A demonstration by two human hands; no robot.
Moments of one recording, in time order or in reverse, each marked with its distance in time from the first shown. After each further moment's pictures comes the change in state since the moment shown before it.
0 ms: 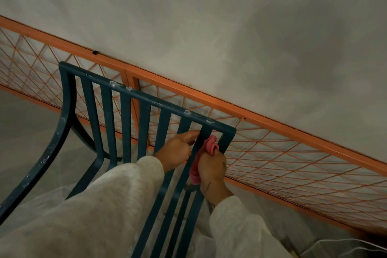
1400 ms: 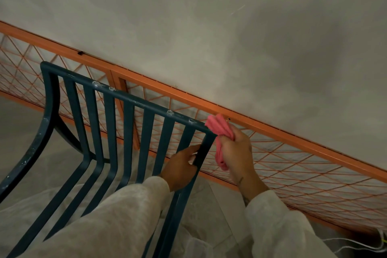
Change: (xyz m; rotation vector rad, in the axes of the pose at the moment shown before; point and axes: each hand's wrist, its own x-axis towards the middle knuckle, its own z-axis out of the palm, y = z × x) left_hand -0.016 0.005 0.069 0.046 0.074 0.093; right_hand 0.036 -0.044 -0.090 -0.118 -0.175 -0.377
